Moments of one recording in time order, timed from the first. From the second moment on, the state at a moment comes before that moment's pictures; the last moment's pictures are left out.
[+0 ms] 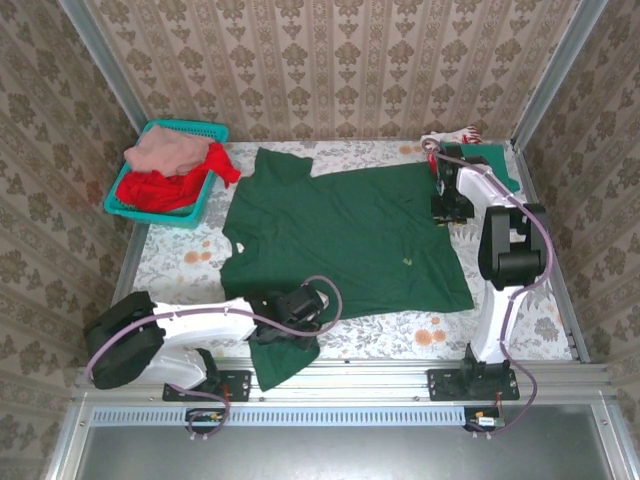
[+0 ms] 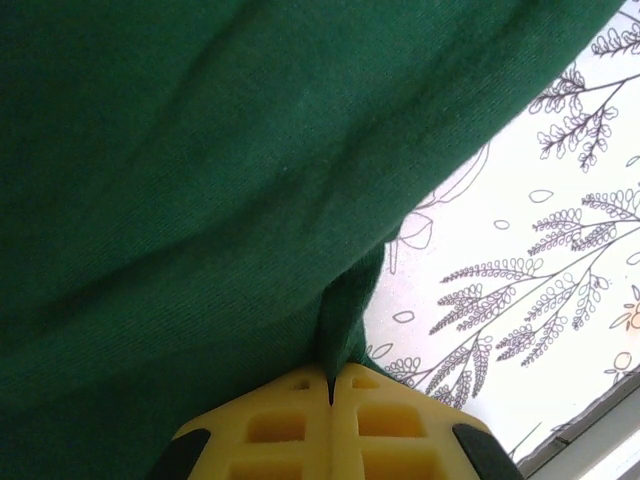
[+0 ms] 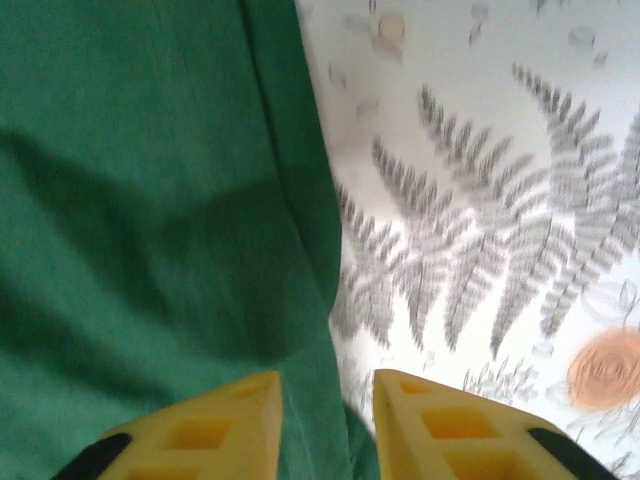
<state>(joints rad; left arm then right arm) -1.15 1.33 0.57 -0.41 0.03 -0.52 0.01 1.99 1.54 -1.00 0.17 0.14</state>
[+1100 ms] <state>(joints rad) -1.06 1.31 0.56 -0.44 0.06 -0.49 0.09 1.98 1.51 -0.88 0.18 0.21</state>
